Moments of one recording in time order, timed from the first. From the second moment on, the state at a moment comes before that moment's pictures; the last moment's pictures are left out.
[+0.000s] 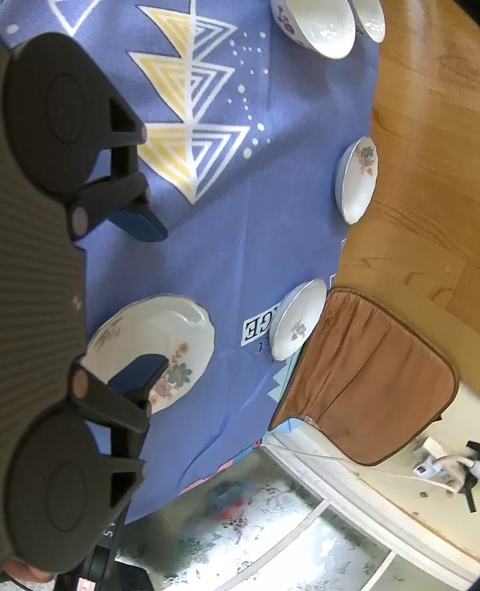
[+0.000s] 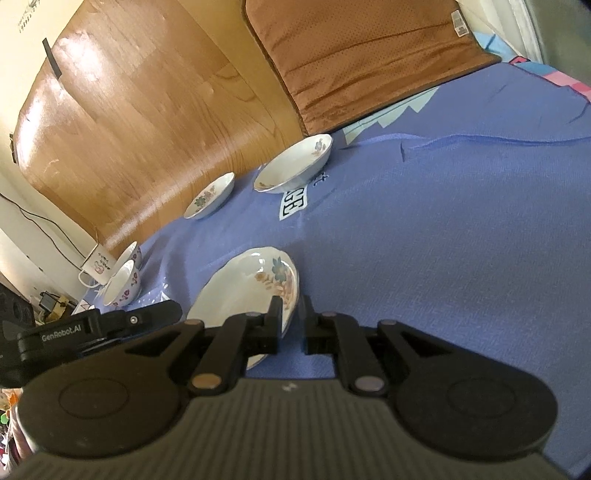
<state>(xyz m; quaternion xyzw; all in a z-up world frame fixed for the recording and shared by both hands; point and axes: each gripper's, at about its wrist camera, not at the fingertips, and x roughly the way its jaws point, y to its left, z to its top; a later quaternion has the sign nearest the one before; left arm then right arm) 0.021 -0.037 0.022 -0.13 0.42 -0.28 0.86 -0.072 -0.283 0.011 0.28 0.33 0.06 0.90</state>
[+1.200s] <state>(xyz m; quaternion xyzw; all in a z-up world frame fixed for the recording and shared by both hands) 0.020 -0.246 0.024 -0.02 0.42 -0.41 0.81 -0.121 -0.393 0.017 0.26 0.23 -0.11 0.93</state>
